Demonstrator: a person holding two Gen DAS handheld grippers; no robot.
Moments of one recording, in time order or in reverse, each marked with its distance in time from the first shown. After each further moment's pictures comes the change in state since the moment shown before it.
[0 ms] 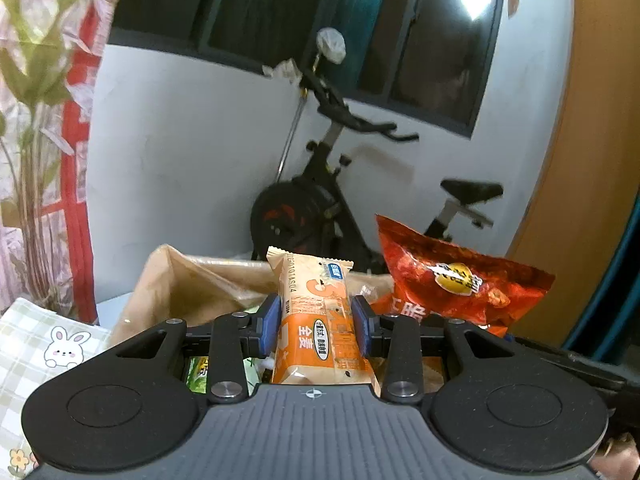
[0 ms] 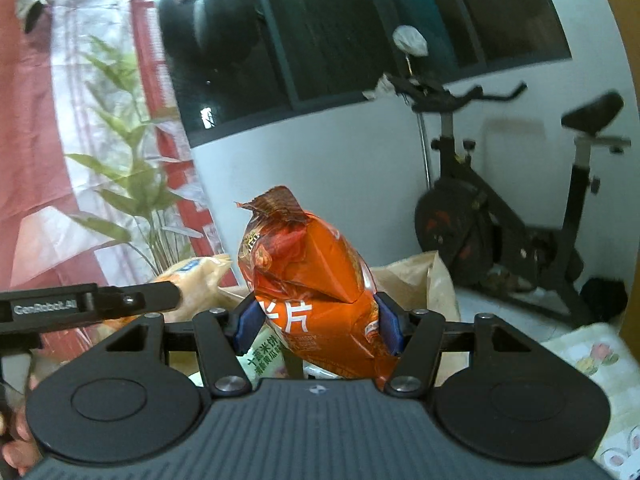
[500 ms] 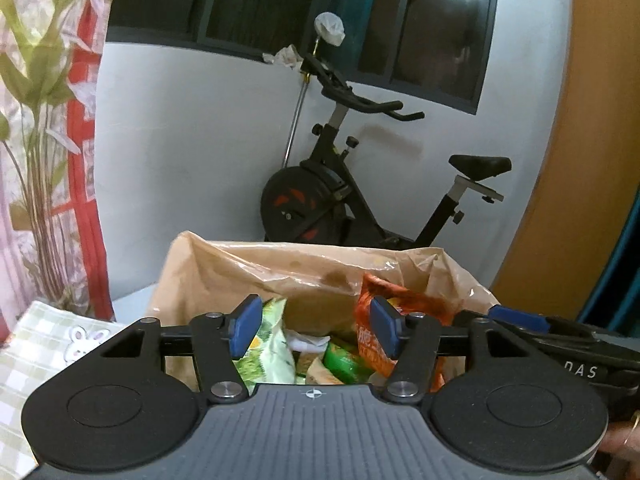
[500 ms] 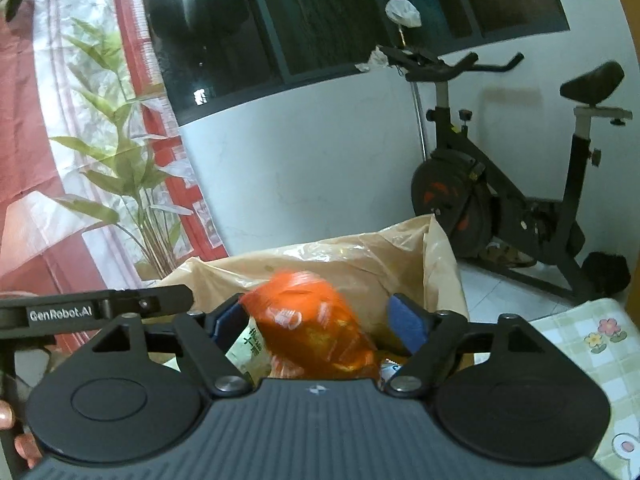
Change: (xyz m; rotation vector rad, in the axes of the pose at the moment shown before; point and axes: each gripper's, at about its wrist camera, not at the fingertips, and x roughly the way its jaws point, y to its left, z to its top) left arm -0.015 0.023 -0.004 0.053 0.032 0.031; right arm 0.015 -0.011 -0.010 0.002 0.062 -0.008
